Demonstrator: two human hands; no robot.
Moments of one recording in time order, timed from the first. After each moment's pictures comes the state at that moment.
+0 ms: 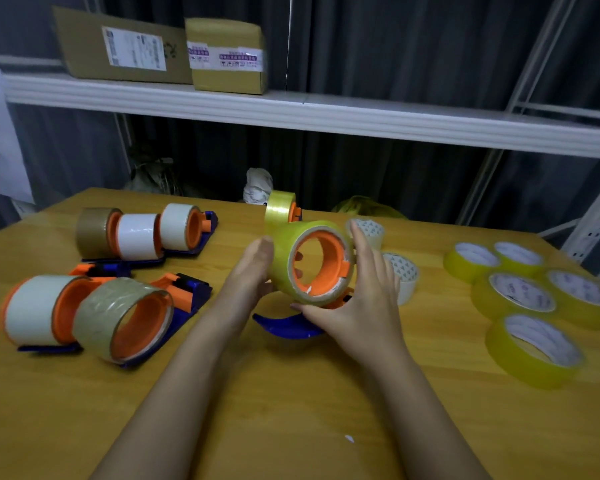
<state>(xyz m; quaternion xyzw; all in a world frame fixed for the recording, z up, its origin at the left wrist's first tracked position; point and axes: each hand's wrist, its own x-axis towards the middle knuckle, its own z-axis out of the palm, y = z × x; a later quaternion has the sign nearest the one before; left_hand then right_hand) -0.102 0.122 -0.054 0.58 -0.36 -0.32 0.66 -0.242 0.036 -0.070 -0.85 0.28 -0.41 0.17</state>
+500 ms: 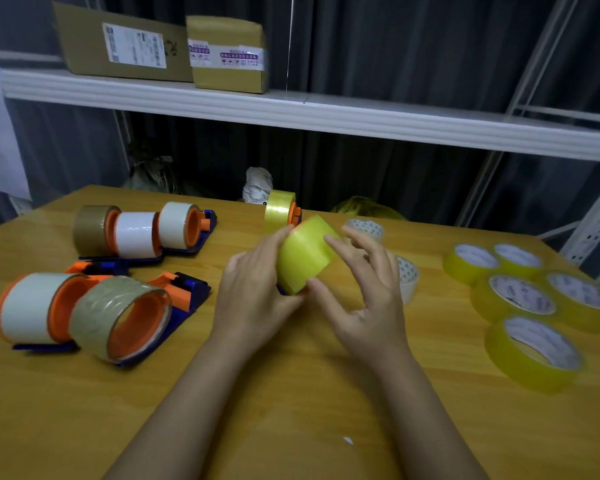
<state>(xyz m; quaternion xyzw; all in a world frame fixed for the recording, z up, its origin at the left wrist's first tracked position) -0.116 0.122 -0.064 0.70 -0.54 0.15 0.44 -0.243 0.034 -0.069 -0.82 0.15 -0.53 0.15</state>
